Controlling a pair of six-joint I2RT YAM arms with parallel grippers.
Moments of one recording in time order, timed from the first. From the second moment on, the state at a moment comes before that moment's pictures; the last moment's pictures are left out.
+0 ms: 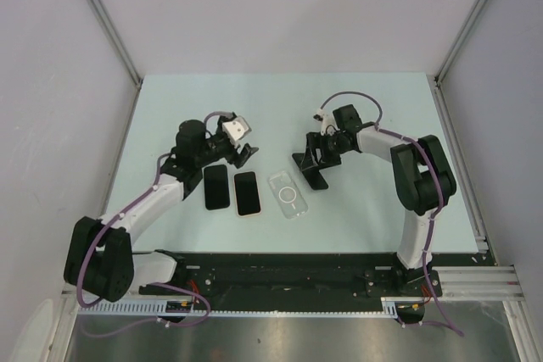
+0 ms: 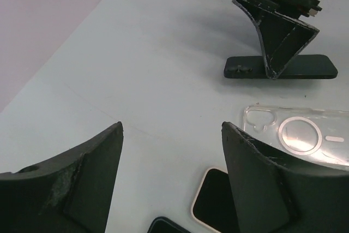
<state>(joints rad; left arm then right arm) -0.35 1.22 0.74 0.23 0.48 0.38 0.35 1.94 1.25 -0.34 -0.55 0.18</state>
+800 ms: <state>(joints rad) -0.53 1.55 0.92 0.08 0.69 0.89 0.34 1.95 1.21 -0.36 -0.99 0.17</state>
